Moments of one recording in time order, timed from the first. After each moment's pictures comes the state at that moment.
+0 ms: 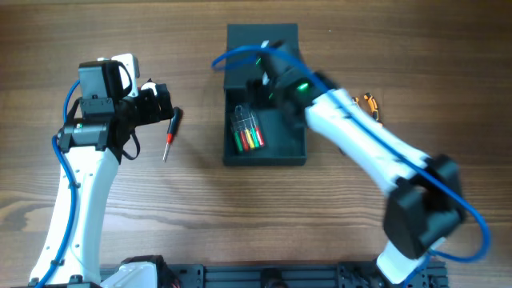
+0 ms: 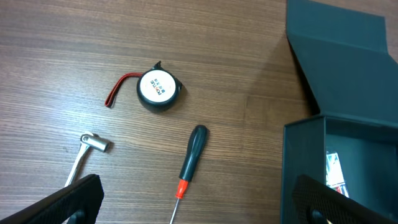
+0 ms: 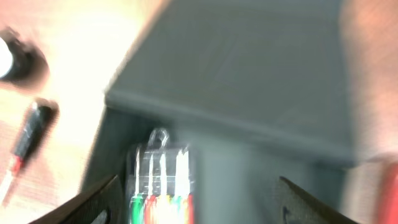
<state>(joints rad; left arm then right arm) 0.05 1.34 1.10 -0.66 0.06 -0.14 0.56 1.84 1.53 -0.63 0.07 0.30</state>
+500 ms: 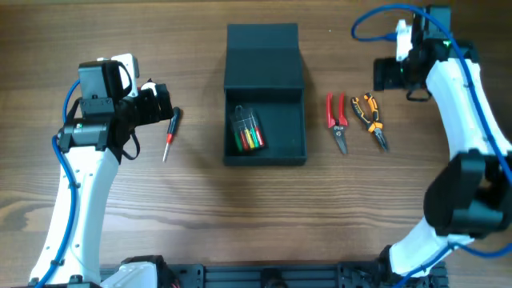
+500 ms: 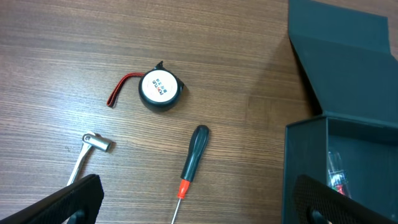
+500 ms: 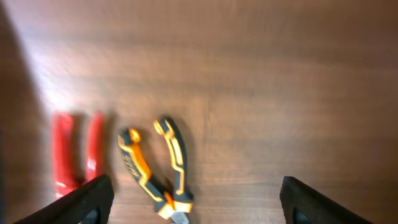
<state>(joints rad) 0.05 1.34 1.10 -0.66 0.06 -0.14 -0.09 1.88 1.56 -0.91 0.04 -0.14</state>
